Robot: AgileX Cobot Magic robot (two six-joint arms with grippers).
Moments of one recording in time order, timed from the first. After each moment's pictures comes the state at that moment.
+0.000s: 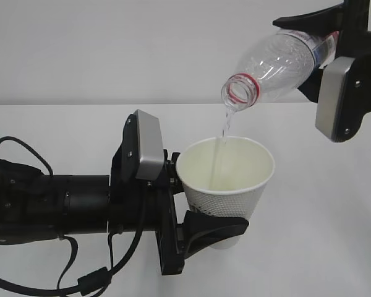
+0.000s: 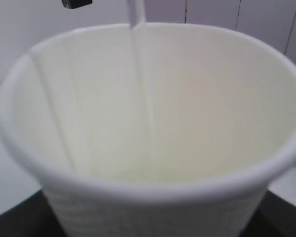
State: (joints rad) left arm -0.66 1.85 -0.69 0.87 -1.06 -0.36; right arm 0.08 1.43 -0.77 -1.04 -0.73 -0.80
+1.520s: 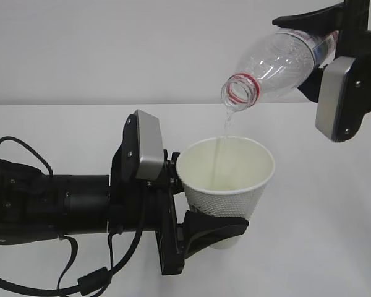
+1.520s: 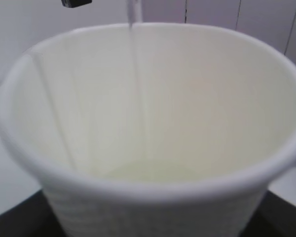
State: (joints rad) left arm -0.66 1.85 -0.69 0.87 -1.06 -0.36; right arm 0.08 1.43 -0.77 -1.04 -0.74 -0.80
